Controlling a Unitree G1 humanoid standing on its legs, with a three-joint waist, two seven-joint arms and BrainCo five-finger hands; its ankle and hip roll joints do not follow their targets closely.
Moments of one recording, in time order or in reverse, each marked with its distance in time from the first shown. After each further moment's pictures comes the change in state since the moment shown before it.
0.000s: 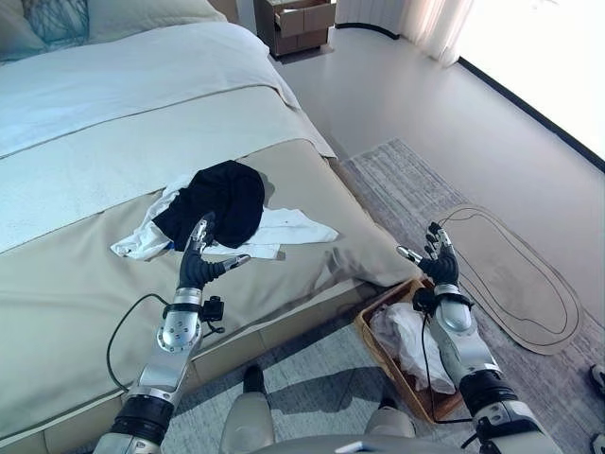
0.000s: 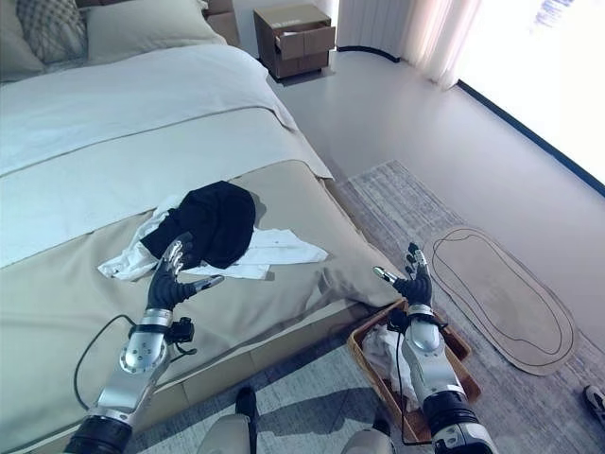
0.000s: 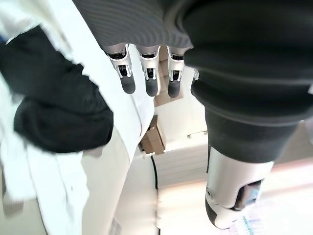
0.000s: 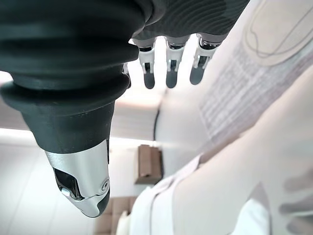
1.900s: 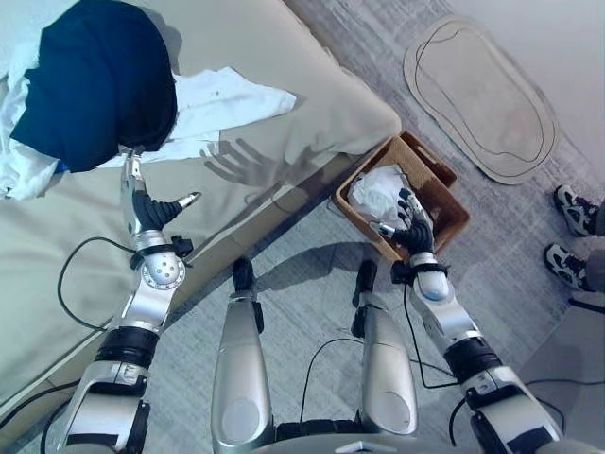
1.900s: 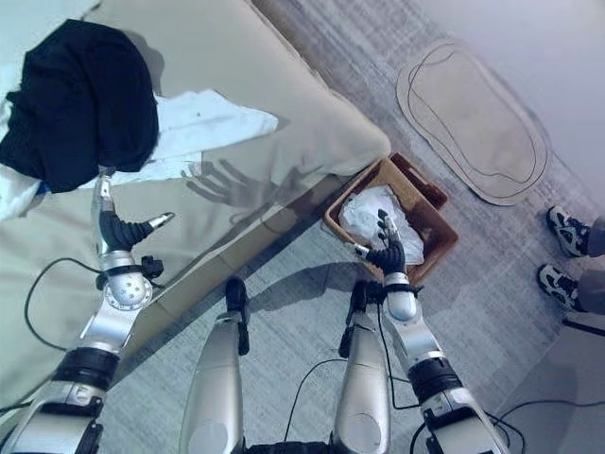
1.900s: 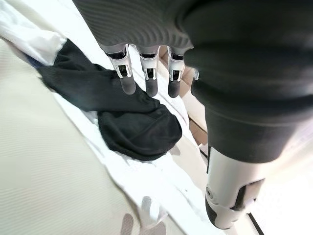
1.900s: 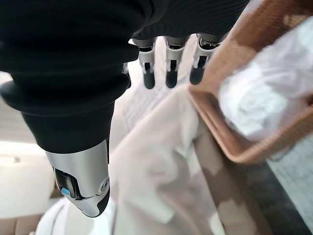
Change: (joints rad) left arm -0.372 0.115 0.070 0.233 0.253 0.086 0.447; right arm -0.195 -0.038 0.143 -0.039 -0.039 -0.004 -0.061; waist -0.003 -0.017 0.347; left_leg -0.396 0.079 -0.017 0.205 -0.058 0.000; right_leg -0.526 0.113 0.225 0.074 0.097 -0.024
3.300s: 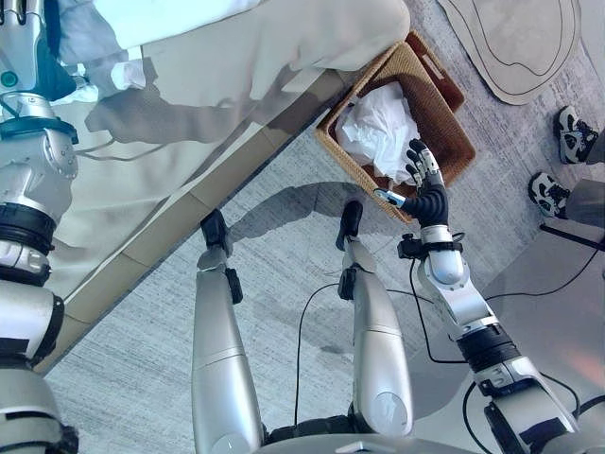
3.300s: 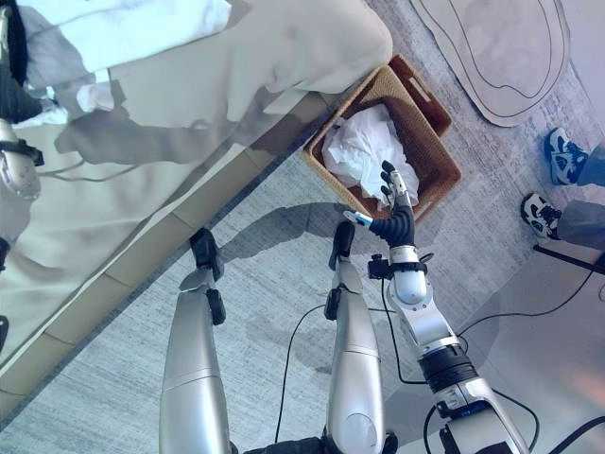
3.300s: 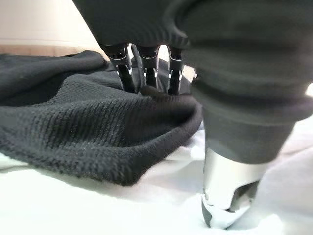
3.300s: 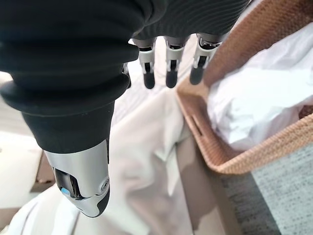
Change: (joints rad) left arm -0.716 0.509 -0.524 0.469 0.373 0.228 -0.045; right arm -0.003 -0.092 0.023 -0.215 0.003 -0.087 0.015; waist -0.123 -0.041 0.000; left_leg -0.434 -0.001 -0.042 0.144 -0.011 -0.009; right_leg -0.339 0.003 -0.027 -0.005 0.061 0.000
